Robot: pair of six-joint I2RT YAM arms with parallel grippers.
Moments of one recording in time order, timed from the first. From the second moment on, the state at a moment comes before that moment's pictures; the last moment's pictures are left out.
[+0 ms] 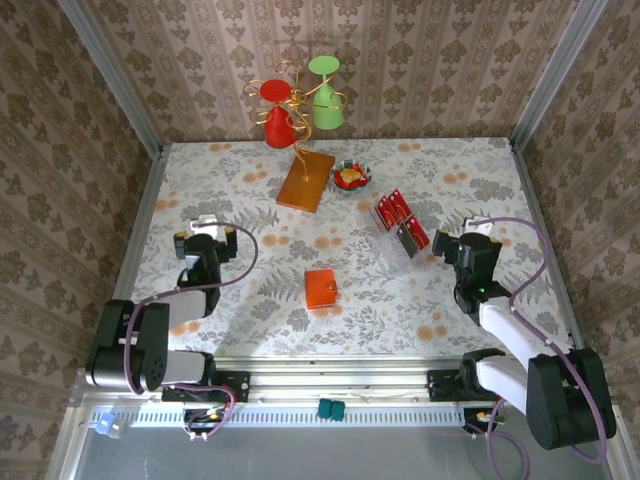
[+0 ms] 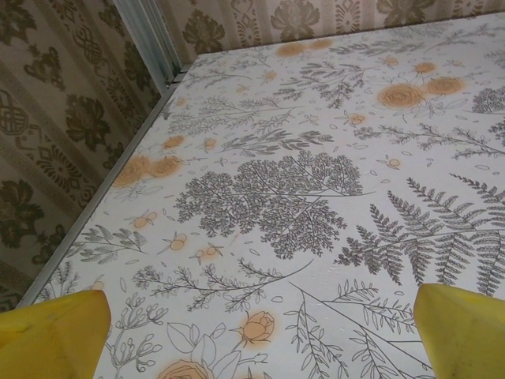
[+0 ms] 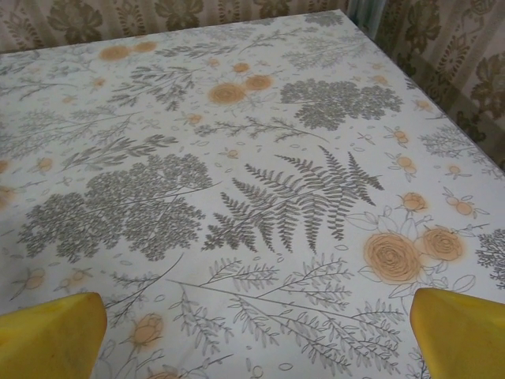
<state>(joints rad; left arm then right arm) -0.16 1.34 0.32 0.67 -0.34 0.09 0.08 1.05 0.35 0.25 0.38 0.18</state>
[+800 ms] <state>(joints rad) -0.12 1.48 0.36 0.76 -0.26 0.14 -0.04 1.32 0.31 0.66 0.21 0.17</state>
